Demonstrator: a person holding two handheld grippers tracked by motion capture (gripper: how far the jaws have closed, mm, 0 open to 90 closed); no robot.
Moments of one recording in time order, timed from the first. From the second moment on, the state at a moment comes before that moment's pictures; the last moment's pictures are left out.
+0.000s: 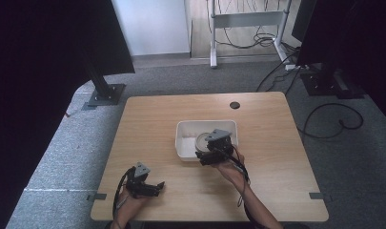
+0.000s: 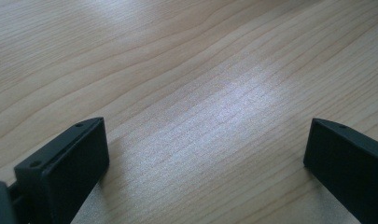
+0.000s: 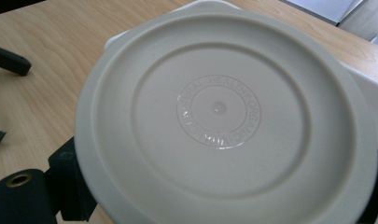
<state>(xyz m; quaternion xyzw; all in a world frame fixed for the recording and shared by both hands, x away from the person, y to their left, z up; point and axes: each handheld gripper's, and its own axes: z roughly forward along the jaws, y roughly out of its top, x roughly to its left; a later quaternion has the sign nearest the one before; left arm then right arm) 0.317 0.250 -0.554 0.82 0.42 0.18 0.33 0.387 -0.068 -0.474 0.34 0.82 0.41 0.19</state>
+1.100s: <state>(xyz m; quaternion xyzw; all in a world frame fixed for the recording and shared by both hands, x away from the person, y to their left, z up) 0.317 0.250 -0.554 0.82 0.42 0.18 0.33 0.423 -0.019 -0.504 0.37 0.82 0.39 0.20</state>
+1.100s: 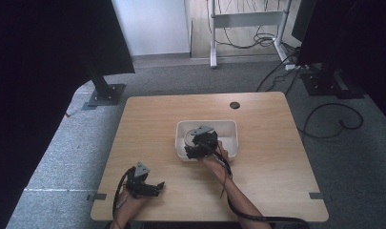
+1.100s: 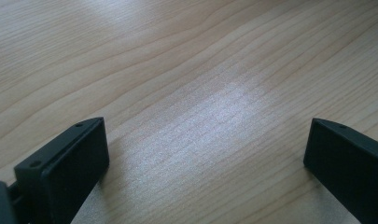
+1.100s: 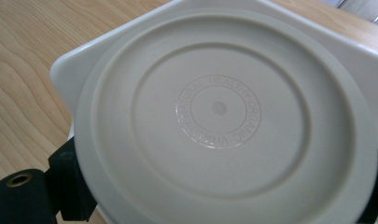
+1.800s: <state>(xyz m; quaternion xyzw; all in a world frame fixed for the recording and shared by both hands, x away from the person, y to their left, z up) 0.317 0.250 -0.554 0.82 0.42 0.18 0.33 0.430 -0.017 -0.520 0.39 0.82 0.37 0.18</state>
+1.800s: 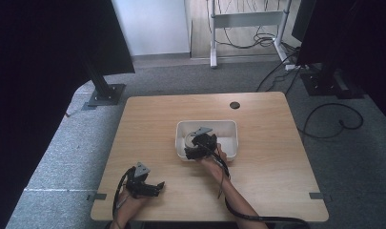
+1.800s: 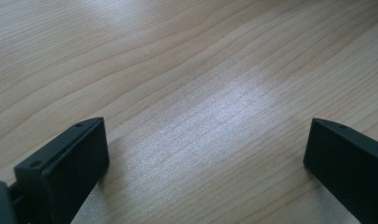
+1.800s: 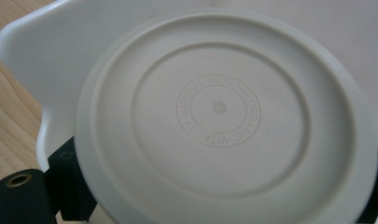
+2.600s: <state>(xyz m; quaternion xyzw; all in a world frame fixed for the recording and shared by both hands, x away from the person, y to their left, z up) 0.317 0.250 -0.554 0.82 0.42 0.18 0.33 0.423 -0.024 -0.500 0.35 0.85 0.37 0.17</state>
